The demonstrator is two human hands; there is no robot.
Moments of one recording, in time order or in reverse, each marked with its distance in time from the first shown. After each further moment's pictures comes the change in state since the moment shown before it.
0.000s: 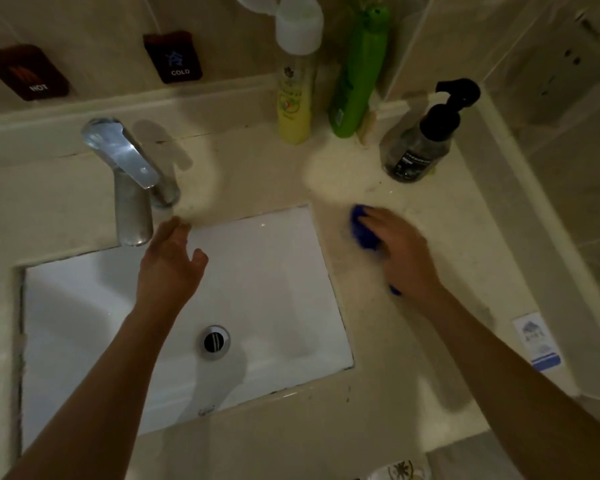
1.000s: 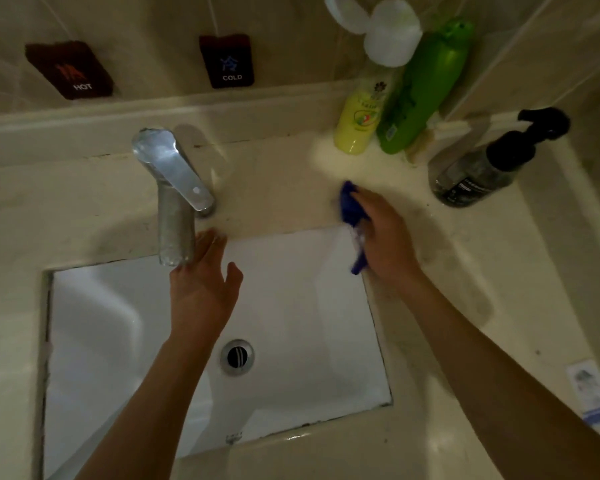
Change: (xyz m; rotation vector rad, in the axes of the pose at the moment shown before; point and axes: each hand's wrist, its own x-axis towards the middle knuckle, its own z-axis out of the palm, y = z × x) left_hand 0.001 -0.019 0.014 0.004 0.106 0.115; right_hand 0.085 -0.075 0.042 0.163 0.022 0.036
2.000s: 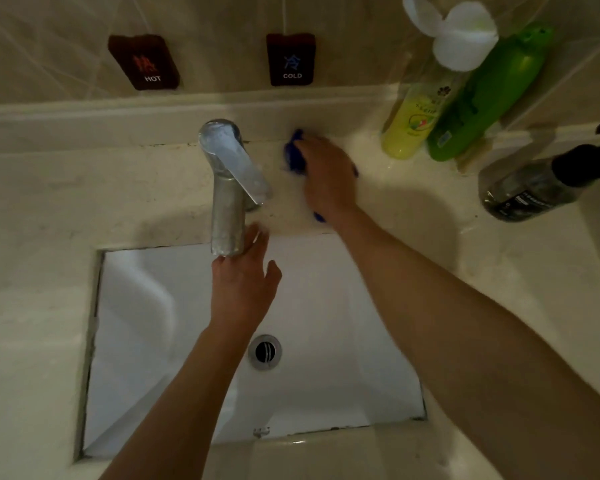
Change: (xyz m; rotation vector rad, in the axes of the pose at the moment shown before) left_hand -0.002 0.003 -0.007 0.032 -0.024 -0.020; right_hand 0.110 -0.109 0.094 -0.150 -0.006 -0.235
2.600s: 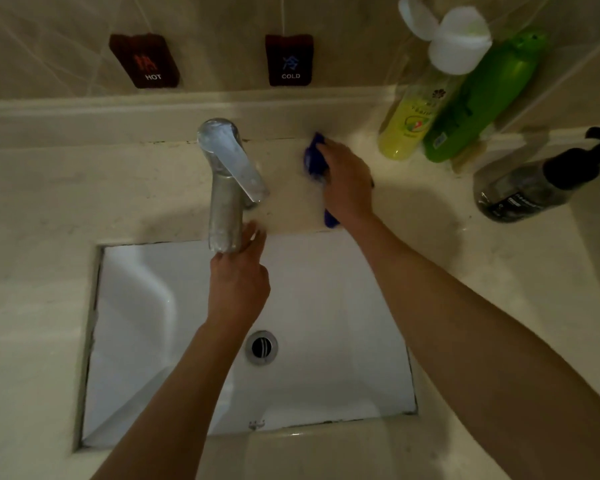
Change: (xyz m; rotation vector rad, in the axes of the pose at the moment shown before) left_hand -0.002 -0.002 0.002 -0.036 0.018 0.013; right_hand -0.019 0.023 -0.017 0.087 -0.011 0.115
